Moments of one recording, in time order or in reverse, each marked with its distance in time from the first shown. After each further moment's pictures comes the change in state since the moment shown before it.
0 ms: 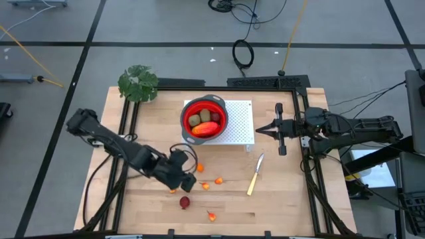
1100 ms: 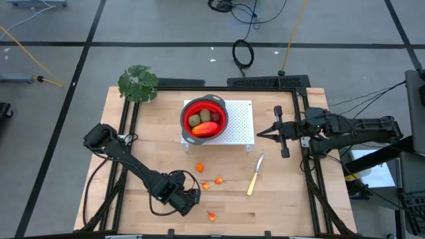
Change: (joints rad) left arm -0.113 0.305 0.000 0.011 0.142 -0.622; right arm 0.000 -0.008 0.000 -0.019 -0.084 -0.001
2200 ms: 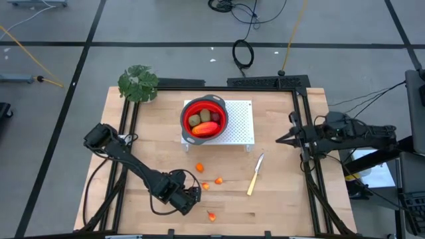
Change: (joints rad) left arm 0.012 0.006 0.000 0.001 -0.039 -0.020; right arm 0.000 -0.387 -0.187 -0.132 -0.102 0.119
